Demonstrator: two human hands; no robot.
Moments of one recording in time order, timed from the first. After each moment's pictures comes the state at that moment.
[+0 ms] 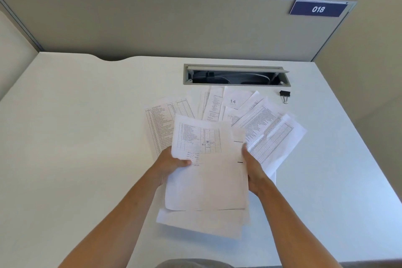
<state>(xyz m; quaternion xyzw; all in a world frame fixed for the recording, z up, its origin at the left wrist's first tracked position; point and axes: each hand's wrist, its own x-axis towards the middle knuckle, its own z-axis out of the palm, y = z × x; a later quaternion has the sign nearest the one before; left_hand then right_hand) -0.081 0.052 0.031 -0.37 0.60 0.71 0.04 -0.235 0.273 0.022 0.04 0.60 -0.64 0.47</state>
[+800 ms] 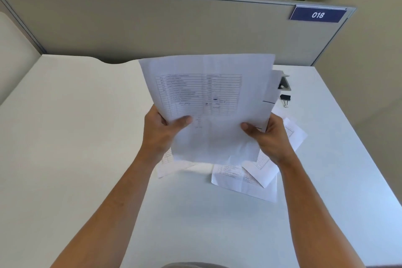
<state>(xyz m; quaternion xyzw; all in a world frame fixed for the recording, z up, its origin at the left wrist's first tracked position) -0.097 0.046 0.149 -0.23 0.64 0.66 -0.31 -0.262 0.253 0.145 -0.29 0.67 -0.65 0.20</state>
